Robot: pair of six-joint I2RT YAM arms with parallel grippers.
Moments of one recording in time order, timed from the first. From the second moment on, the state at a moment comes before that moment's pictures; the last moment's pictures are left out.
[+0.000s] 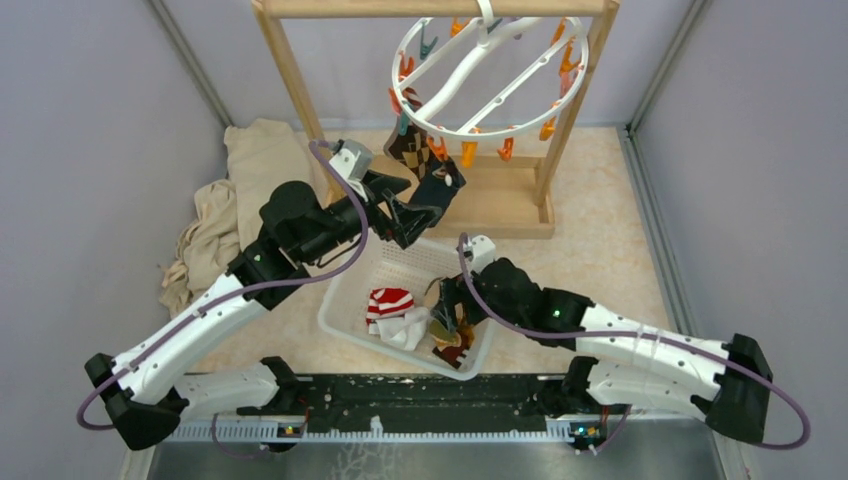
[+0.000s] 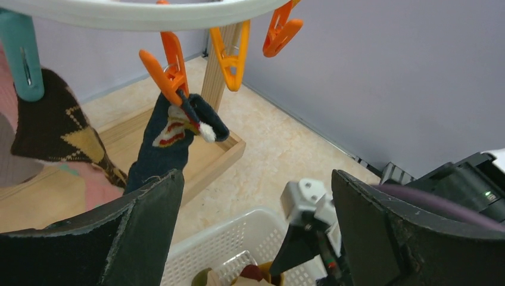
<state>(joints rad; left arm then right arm) -0.84 1.07 1.16 -0.01 0.11 -0.26 1.06 0.96 0.66 -0.30 0.12 0.49</state>
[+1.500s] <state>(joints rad) -0.84 0.91 1.00 -0.19 -0.07 -0.30 0.78 0.79 0.53 0.11 0.20 0.40</state>
